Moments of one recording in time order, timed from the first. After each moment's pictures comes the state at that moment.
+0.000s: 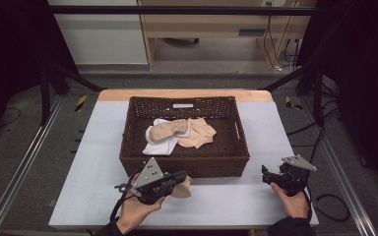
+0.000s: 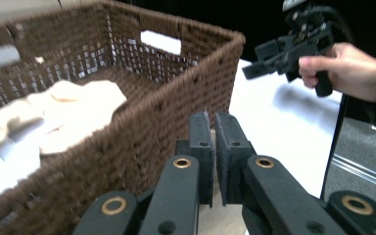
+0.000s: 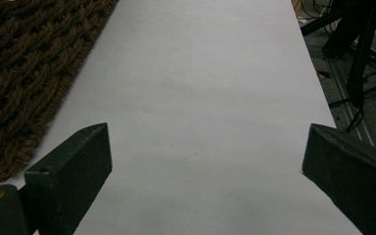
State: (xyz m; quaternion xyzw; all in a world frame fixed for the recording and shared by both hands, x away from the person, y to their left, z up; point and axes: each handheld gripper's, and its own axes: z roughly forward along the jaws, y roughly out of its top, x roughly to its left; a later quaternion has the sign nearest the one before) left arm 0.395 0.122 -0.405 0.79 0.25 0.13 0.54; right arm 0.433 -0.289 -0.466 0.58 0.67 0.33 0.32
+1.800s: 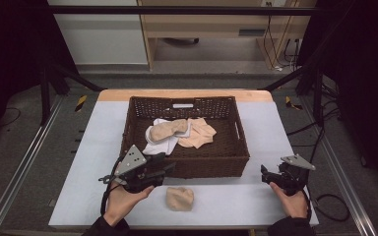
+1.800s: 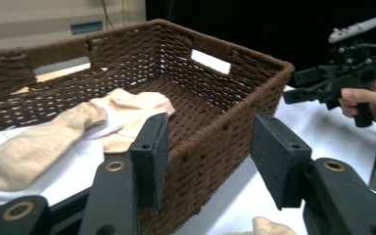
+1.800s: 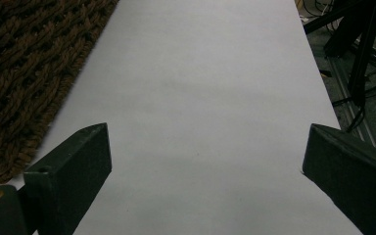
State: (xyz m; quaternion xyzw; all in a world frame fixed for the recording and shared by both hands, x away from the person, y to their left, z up) left arm 0.415 0.157 -0.380 0.76 0.31 0.17 0.55; right arm 0.435 -0.287 -0.466 0.58 0.67 0.33 0.32
